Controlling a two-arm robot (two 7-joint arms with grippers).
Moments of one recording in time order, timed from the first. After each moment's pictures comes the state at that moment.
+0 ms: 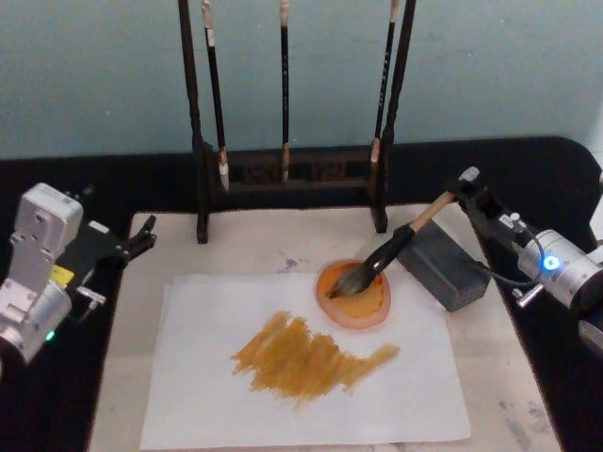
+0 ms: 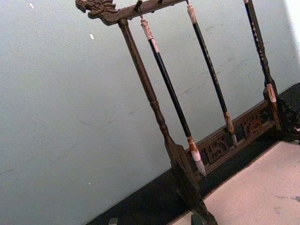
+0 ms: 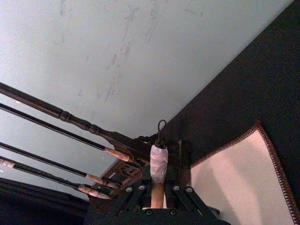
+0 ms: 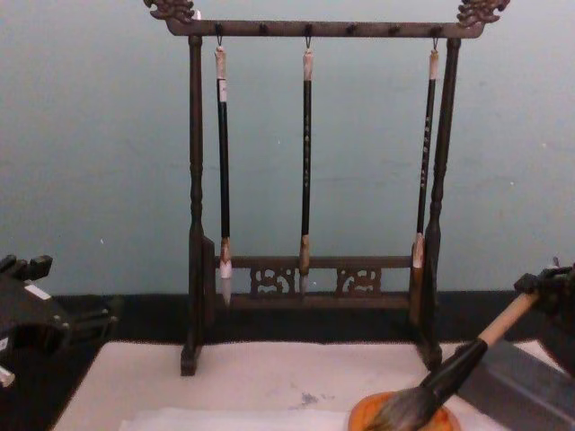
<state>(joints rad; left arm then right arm) -0.20 0.60 0.45 -1.41 -0.25 -0.12 0.03 0.43 0.34 -0.25 -0.99 1.34 0.34 0.34</state>
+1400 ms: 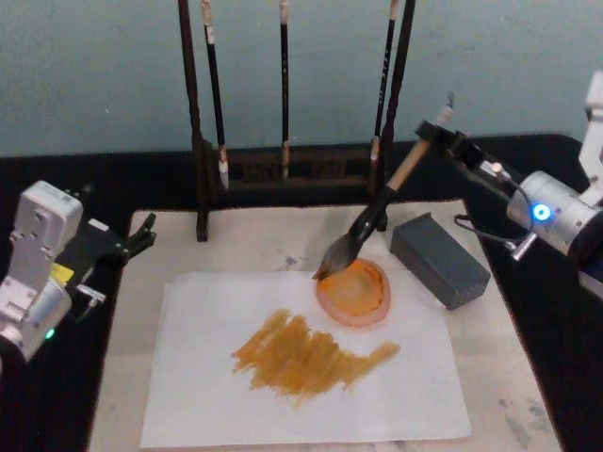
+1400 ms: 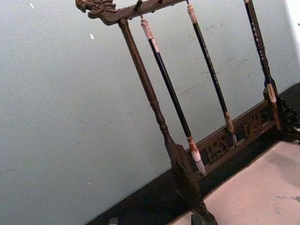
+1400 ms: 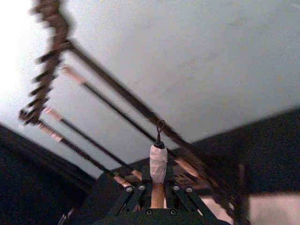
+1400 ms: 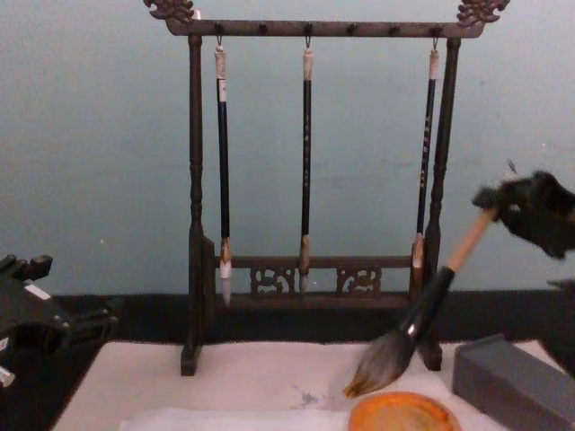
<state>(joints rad) -0.20 0.60 0.45 -1.41 -0.25 -0.12 0.03 0.48 0.43 -0.38 -1.19 1.30 0.32 0.32</state>
